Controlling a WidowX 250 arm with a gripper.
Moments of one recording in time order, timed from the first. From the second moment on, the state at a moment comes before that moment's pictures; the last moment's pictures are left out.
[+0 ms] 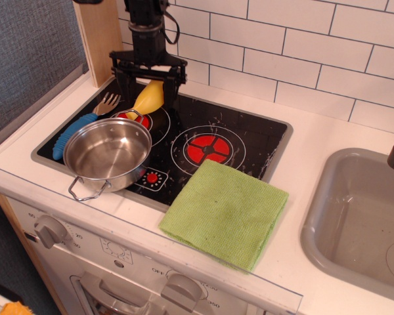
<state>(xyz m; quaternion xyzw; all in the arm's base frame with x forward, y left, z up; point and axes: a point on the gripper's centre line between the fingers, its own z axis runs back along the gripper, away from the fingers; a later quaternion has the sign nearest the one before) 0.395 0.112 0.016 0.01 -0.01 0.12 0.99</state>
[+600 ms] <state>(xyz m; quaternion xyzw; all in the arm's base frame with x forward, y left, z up) 0.399 0.115 0.048 0.01 -0.06 0.13 0.99</state>
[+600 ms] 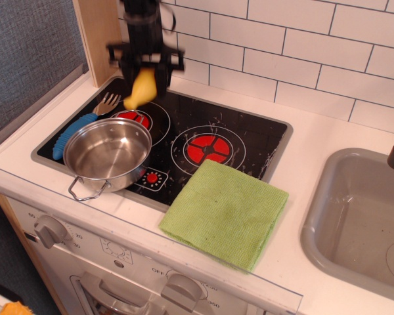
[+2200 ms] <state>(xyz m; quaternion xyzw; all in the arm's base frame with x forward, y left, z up) 0.274 -0.072 0.045 -0.02 -0.04 -0.08 1.00</state>
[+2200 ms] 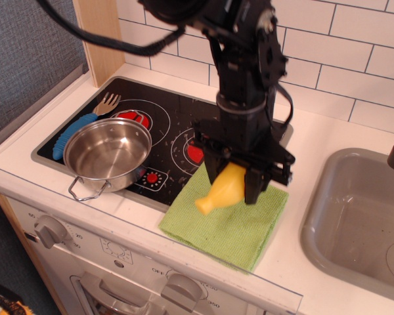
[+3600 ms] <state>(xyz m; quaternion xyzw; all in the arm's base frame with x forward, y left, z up) 0.288 -0.059 0.092 -0.03 -0.04 -0.07 1.00</state>
